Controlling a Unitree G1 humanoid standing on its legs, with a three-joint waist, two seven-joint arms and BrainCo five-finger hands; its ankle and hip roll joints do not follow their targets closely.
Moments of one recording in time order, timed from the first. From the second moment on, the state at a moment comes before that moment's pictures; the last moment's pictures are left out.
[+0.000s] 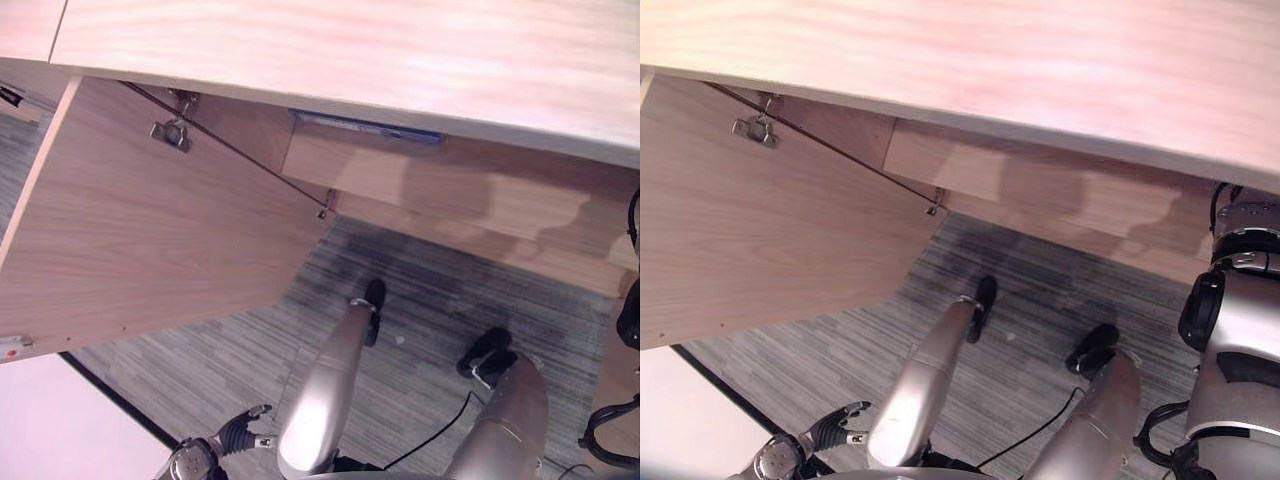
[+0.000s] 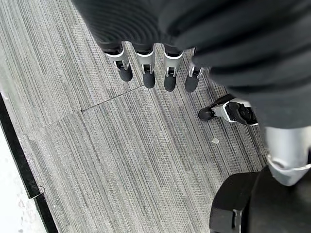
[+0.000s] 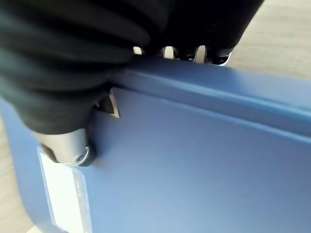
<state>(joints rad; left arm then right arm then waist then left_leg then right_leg) 0.16 0.57 -0.57 0.61 0.01 -0.18 -0.12 -1.19 -0.86 -0.15 1.42 1.40 -0.32 -0.26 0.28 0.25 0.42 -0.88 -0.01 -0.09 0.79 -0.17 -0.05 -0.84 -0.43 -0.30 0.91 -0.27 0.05</state>
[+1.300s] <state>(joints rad) 0.03 0.56 -0.68 0.62 0.02 -0.15 -0.03 -1.30 -0.80 0.00 1.66 1.26 -0.12 -0.42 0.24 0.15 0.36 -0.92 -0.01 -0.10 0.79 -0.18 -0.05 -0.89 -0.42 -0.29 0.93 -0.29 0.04</state>
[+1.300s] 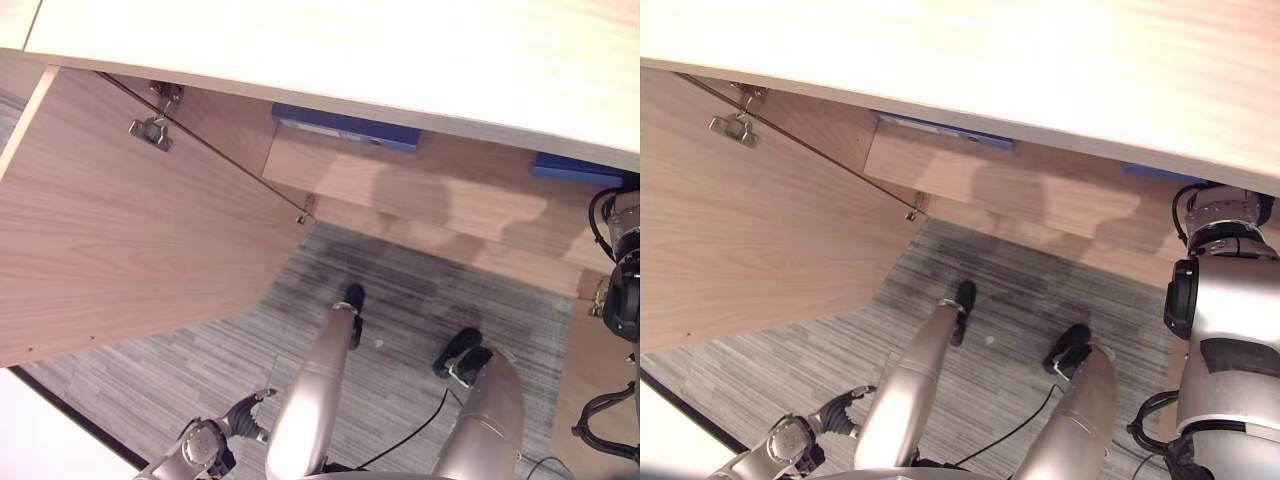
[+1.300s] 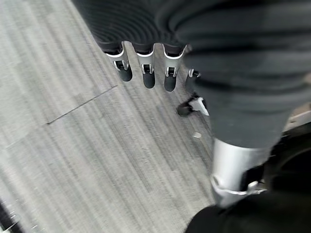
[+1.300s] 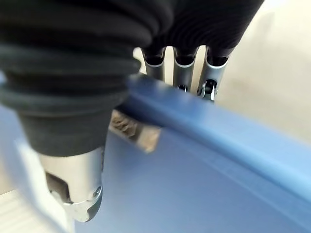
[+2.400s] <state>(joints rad) -0.07 0.40 -0.67 0.86 -0.10 -0.09 0.10 -1.33 -0.44 0.10 1.52 1.19 -0.23 -0.60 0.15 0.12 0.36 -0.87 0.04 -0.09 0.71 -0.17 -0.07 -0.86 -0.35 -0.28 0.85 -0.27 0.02</state>
